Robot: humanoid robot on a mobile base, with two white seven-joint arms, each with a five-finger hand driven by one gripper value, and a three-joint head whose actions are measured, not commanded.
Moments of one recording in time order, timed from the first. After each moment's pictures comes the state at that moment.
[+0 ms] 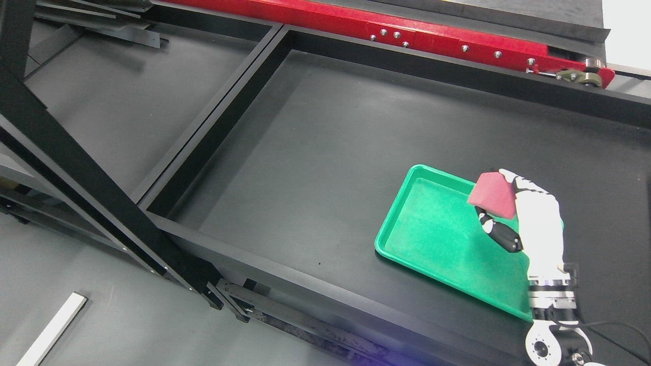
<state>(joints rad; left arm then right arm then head) 0.00 0.00 0.04 0.00 0.00 -0.11 -0.08 0.10 -0.12 0.05 -1.60 0.92 -0.25 -0.39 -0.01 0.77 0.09</state>
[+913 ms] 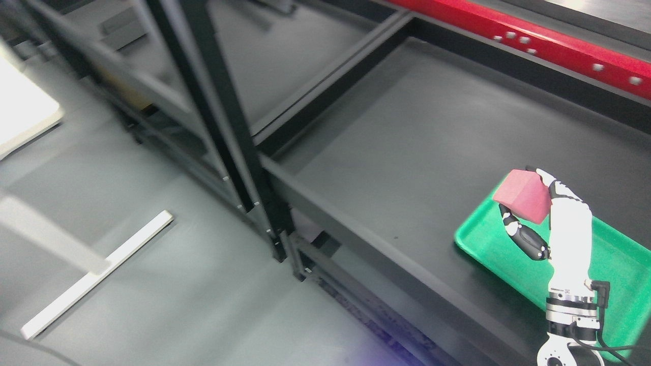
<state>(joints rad) 0.00 0.00 0.04 0.00 0.00 -0.11 -0.08 0.17 -0.11 0.01 -1.68 0.84 -0.26 -0.43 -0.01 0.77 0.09</state>
